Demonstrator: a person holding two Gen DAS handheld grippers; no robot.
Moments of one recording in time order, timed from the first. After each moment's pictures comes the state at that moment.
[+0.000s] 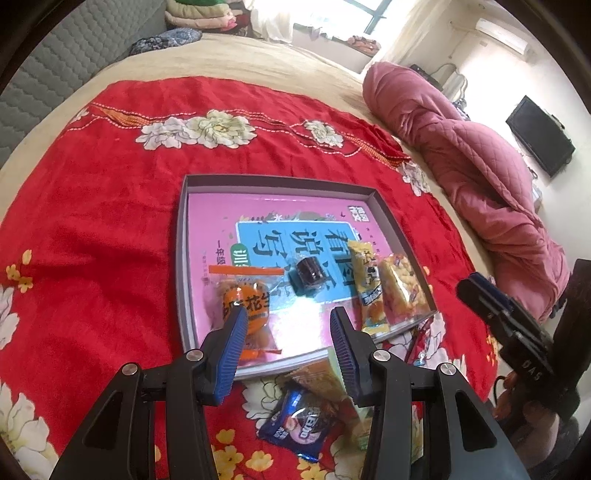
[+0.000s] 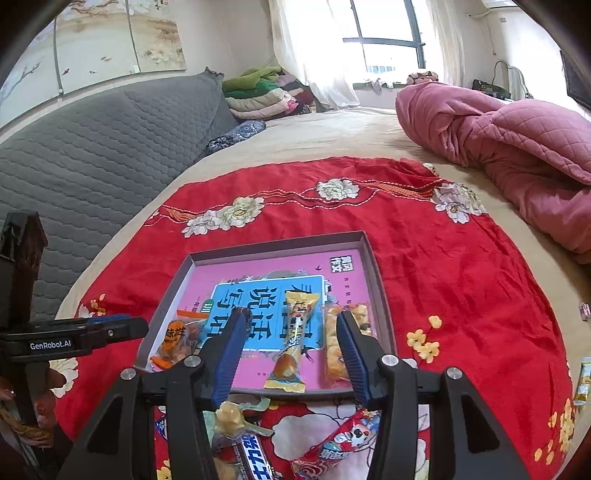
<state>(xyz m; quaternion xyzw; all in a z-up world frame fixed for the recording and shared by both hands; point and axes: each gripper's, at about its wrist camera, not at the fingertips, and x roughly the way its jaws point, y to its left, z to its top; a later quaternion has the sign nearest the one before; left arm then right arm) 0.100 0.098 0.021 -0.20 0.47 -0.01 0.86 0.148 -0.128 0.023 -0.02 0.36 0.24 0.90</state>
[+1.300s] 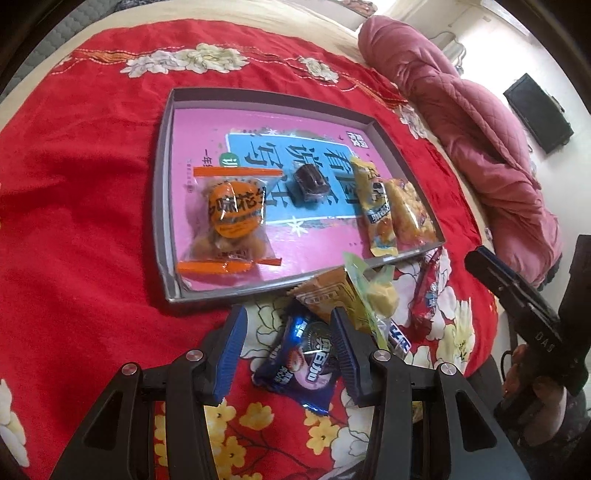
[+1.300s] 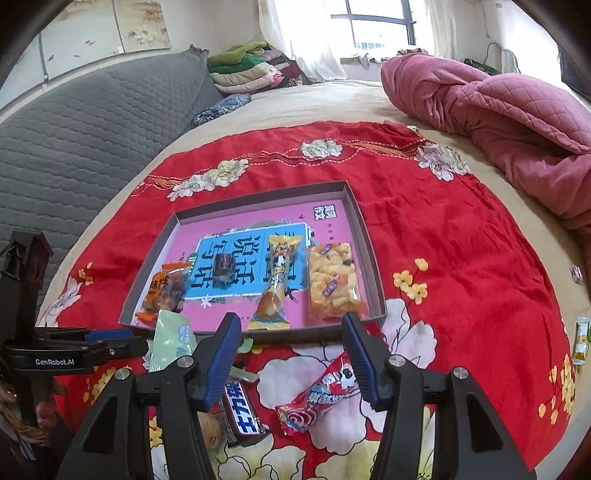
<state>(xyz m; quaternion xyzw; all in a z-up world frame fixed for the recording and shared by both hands) 0.078 0.082 -0.032 -0.21 0.54 -0.05 0.82 0.125 -0.144 -0.007 -0.03 0.42 0.21 0.88</state>
